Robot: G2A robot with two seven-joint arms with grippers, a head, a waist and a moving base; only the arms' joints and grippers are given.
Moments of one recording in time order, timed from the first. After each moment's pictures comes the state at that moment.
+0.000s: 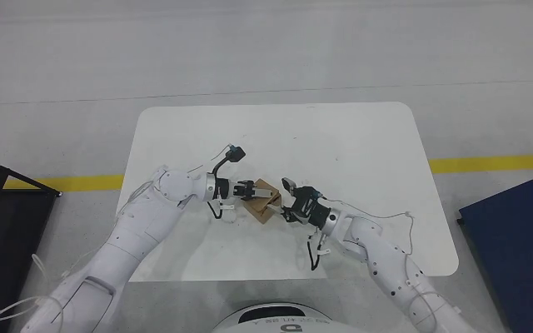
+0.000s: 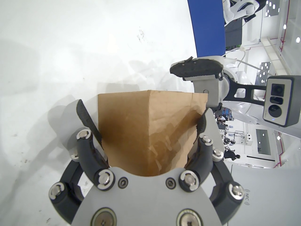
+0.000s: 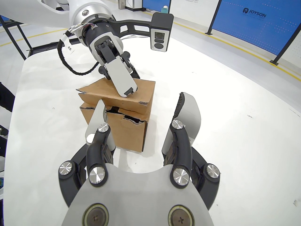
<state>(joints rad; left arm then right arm) 0.99 -1.15 -0.87 -1.15 0.01 -0.43 -1.01 -1.47 -1.14 1.02 -1.53 -1.40 -0.49 -0.24</state>
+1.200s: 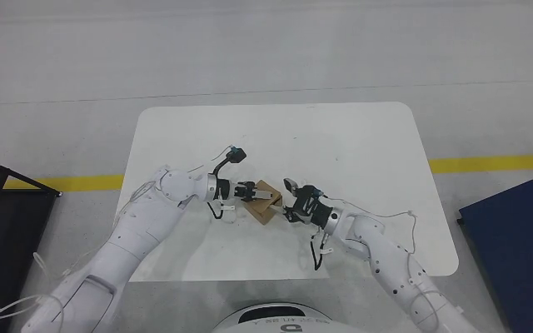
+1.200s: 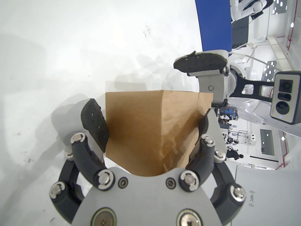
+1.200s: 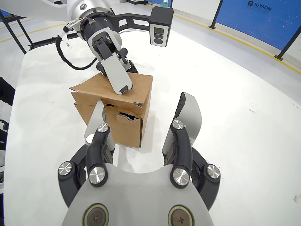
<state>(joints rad) 0.99 -1.15 -0.85 -1.14 0.03 -0.42 -1.01 -1.47 -1.13 1.04 -1.53 -1.39 -0.53 -0.21</state>
